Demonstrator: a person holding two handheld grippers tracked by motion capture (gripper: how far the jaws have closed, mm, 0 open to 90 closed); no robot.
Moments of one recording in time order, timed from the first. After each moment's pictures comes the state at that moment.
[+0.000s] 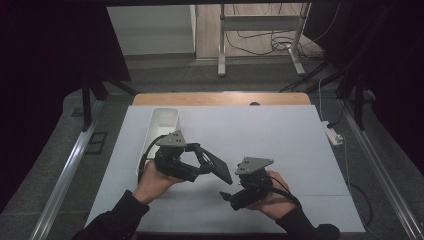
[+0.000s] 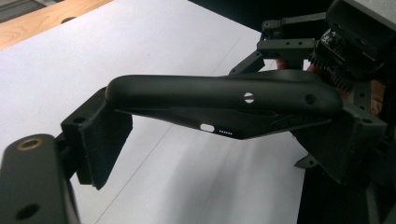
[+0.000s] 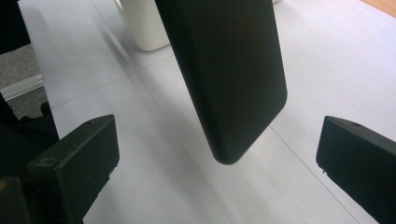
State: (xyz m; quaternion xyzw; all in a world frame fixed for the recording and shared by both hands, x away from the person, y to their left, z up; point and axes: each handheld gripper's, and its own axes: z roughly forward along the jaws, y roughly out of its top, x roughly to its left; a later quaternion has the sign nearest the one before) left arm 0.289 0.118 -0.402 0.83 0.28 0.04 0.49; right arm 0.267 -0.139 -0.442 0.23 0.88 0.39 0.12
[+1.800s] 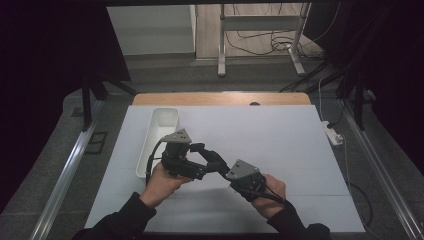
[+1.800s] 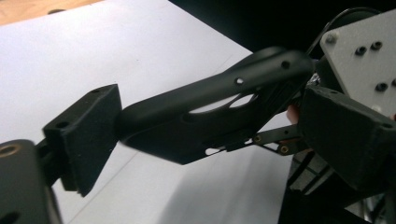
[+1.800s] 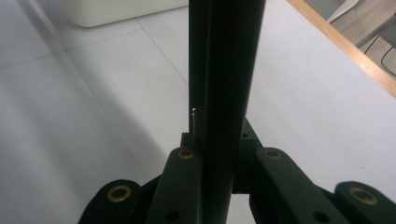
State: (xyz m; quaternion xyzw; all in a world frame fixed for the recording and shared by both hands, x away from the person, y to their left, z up) left arm 0.292 0.106 -0.406 0.80 0.32 0.01 0.51; right arm 0.263 -0.122 -0.451 0.22 0.89 0.33 0.25
